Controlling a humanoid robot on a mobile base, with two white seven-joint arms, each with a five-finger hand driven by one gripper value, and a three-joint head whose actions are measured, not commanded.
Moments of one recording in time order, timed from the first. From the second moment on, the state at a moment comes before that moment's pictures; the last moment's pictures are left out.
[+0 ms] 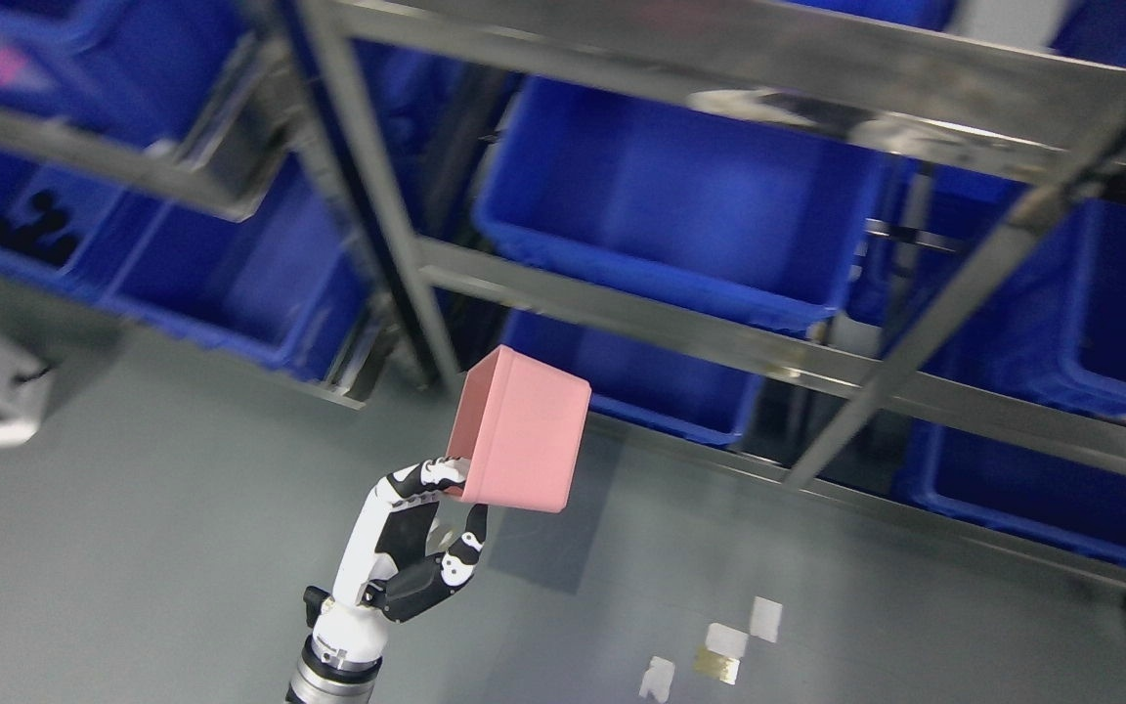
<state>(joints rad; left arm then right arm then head) 0.17 0.00 -0.12 -1.56 0.39 -0.78 -0.66 0.00 0.00 0.00 0.00 0.00 -0.06 -0.01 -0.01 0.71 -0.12</state>
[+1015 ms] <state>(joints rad) -0.21 0.00 0.04 -1.23 0.34 -0.52 -0.65 0.00 0.00 0.00 0.00 0.00 -0.06 -0.02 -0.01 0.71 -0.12</state>
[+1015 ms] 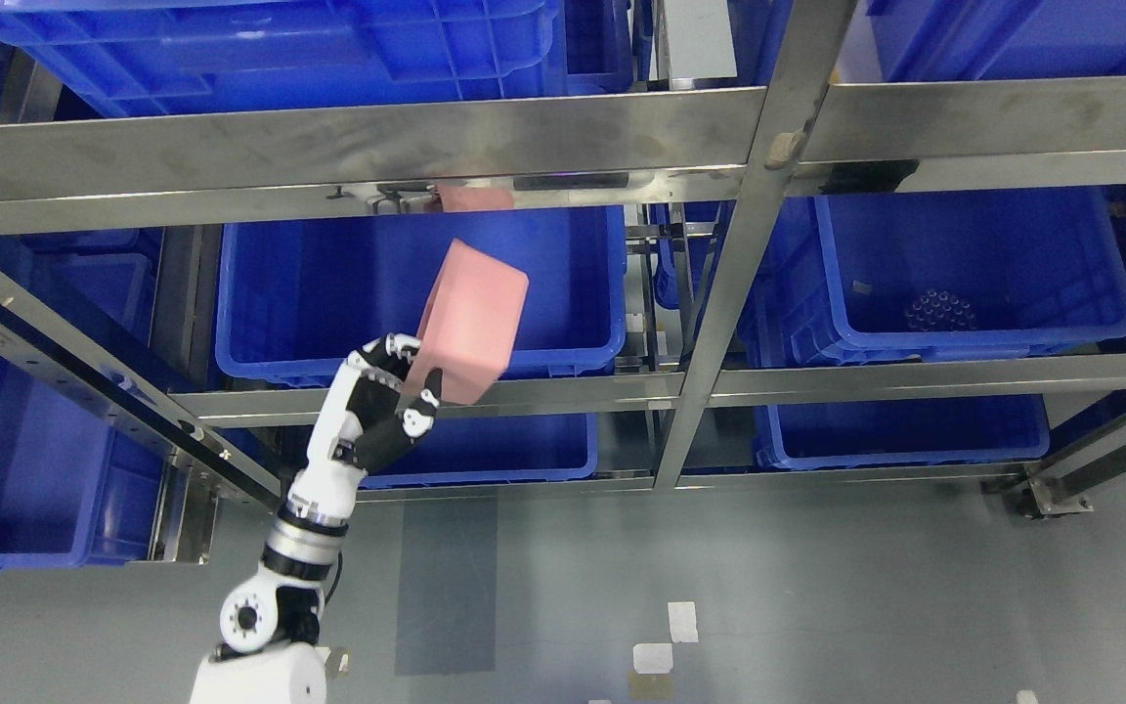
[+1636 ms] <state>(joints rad) -0.63 0.00 0.10 -0.82 0.03 -0.42 -0.65 0.00 0.00 0.00 0.00 0.00 -0.06 -0.01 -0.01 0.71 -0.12</state>
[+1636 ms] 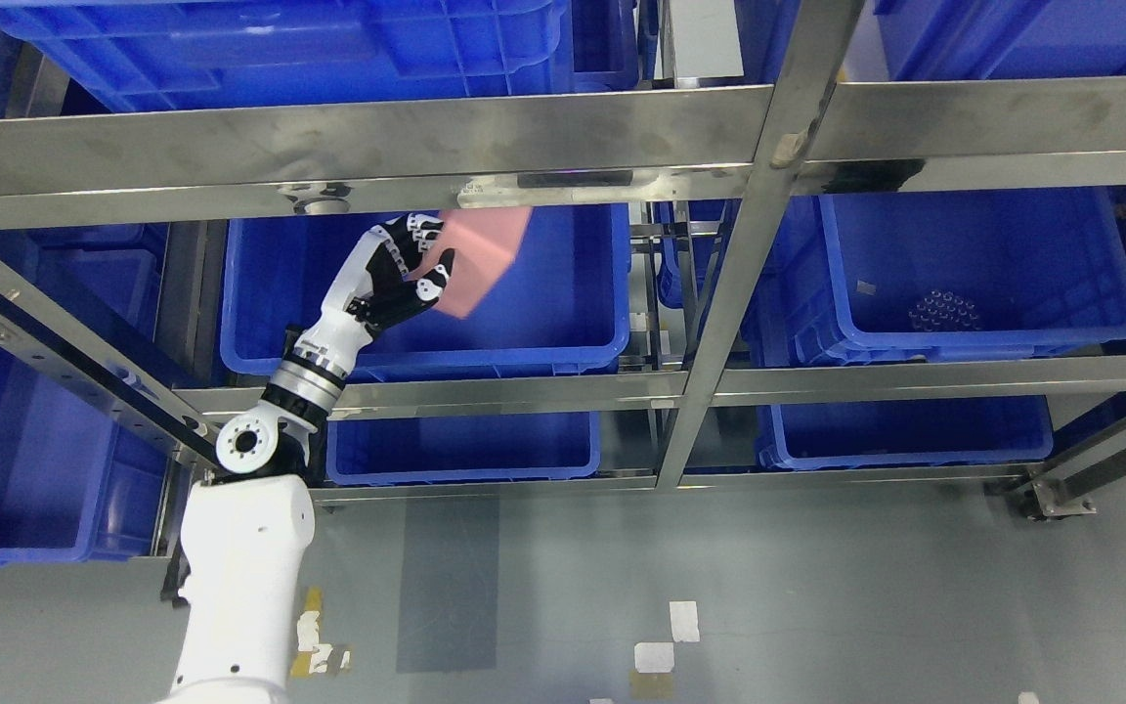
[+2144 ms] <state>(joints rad) -0.69 0.00 0.13 -0.70 -0.13 -0.46 -0.64 0.00 0.00 0.00 0.00 0.00 -0.06 -0.01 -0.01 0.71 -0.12</state>
